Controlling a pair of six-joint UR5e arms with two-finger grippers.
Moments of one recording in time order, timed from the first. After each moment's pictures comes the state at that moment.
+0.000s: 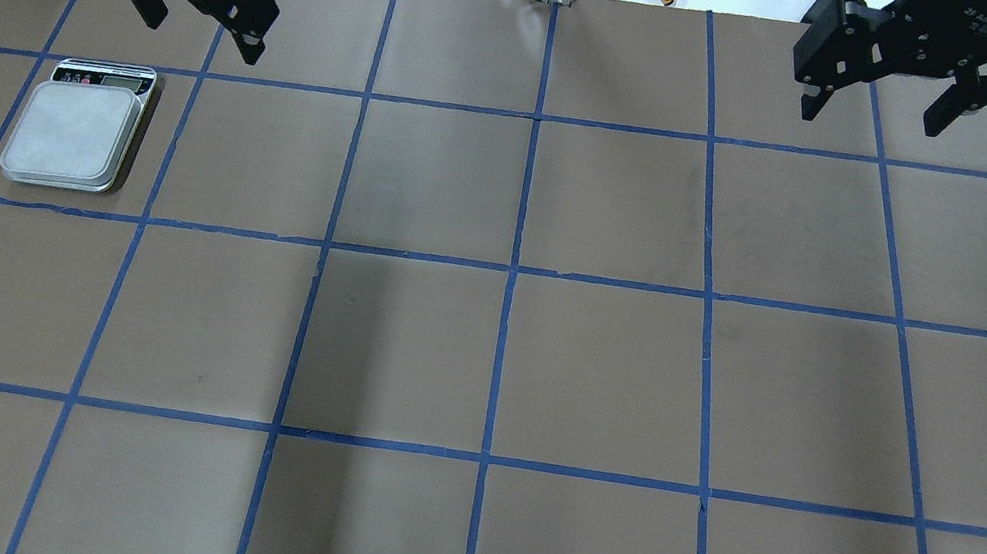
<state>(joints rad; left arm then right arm) -1.48 -1.65 -1.43 -1.57 1.58 0.41 1.54 -1.53 1.41 -1.53 -1.56 -0.04</state>
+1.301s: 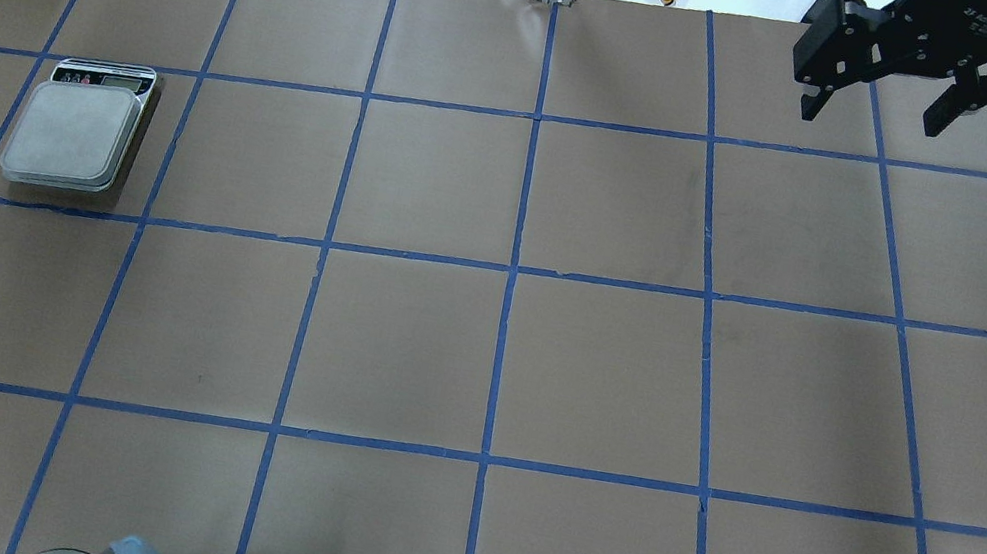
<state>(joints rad) -0.75 -1.73 -1.46 -1.61 1.63 1.81 1.54 -1.53 1.41 -1.53 -1.56 -0.04</state>
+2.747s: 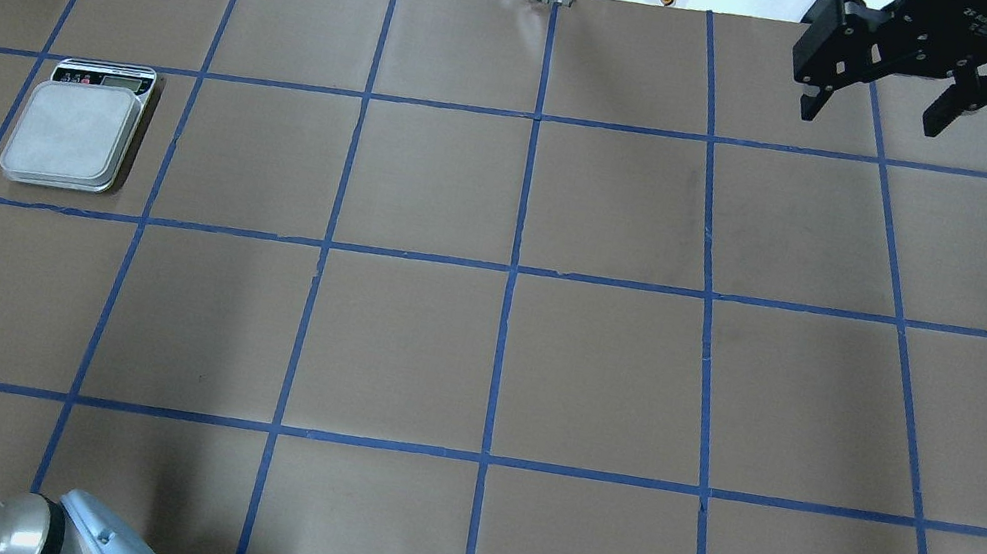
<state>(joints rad) -0.47 -2.15 -1.51 -1.03 1.57 2.61 1.54 -1.52 1.41 -1.53 -1.56 -0.04</state>
